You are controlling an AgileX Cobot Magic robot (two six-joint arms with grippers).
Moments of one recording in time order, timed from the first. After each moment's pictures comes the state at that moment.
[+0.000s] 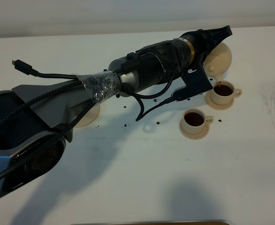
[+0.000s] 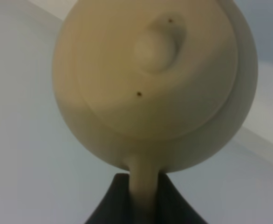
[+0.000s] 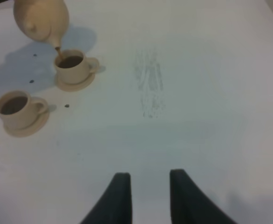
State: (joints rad) left arm -0.78 2.33 -1.86 0.88 0.11 1.36; right arm 0.03 -0.01 -0.52 -0.06 1.13 0.18
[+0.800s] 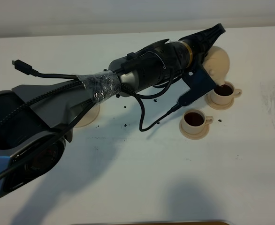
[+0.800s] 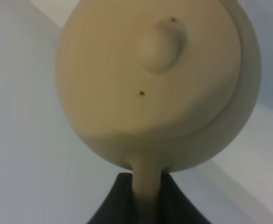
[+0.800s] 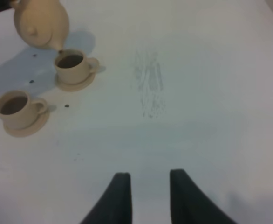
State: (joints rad) left arm -0.78 2.33 -1.86 0.68 0.19 1.32; right arm 0.03 -0.01 -0.52 -0.06 1.13 0.18
